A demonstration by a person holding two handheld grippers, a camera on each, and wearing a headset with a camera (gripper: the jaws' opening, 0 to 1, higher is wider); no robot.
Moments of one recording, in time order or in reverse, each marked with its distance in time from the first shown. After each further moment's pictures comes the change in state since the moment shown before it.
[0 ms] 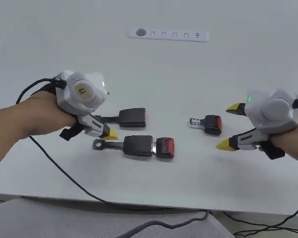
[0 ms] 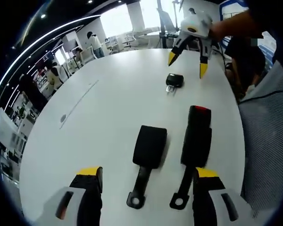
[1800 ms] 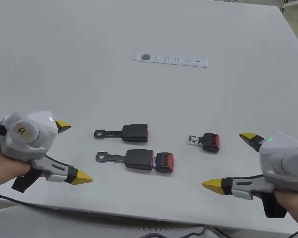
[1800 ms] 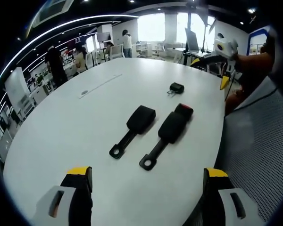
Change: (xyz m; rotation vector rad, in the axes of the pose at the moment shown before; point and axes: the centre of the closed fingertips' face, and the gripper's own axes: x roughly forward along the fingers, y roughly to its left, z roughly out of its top) left arm -0.072 -0.046 -0.052 -0.273 -0.102 0.063; right arm -0.052 0.052 0.041 0.229 -0.231 -0.175
